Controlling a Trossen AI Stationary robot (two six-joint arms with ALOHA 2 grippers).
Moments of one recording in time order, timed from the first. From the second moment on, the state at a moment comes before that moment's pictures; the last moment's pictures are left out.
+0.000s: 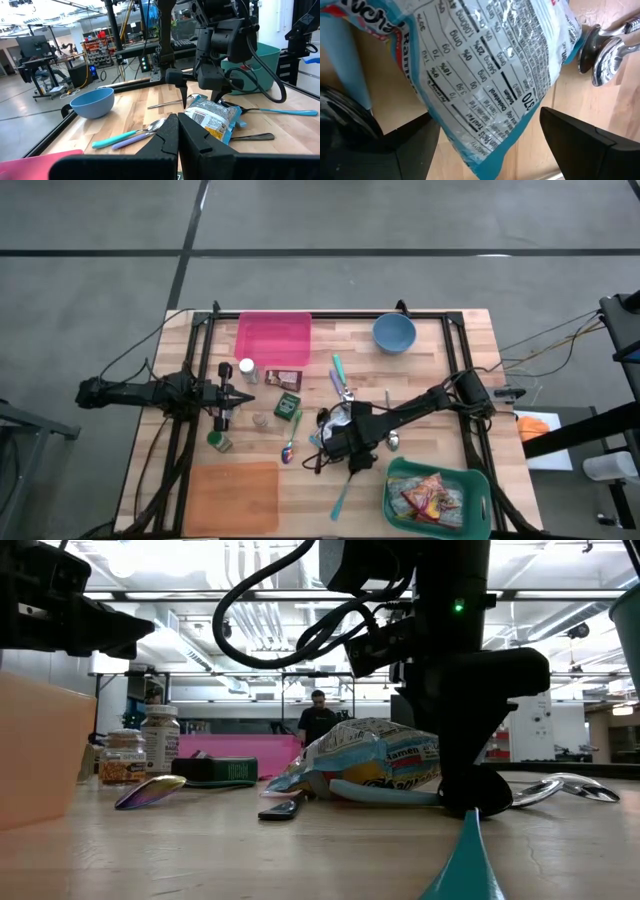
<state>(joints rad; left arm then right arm) -0.07 0.05 0.00 0.02 -0.05 0.20 0.32 2.09 1.53 -1.07 0.26 0.39</state>
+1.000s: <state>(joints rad) -0.07 0.05 0.00 0.02 -0.05 0.20 0.32 2.09 1.53 -1.07 0.26 0.39</state>
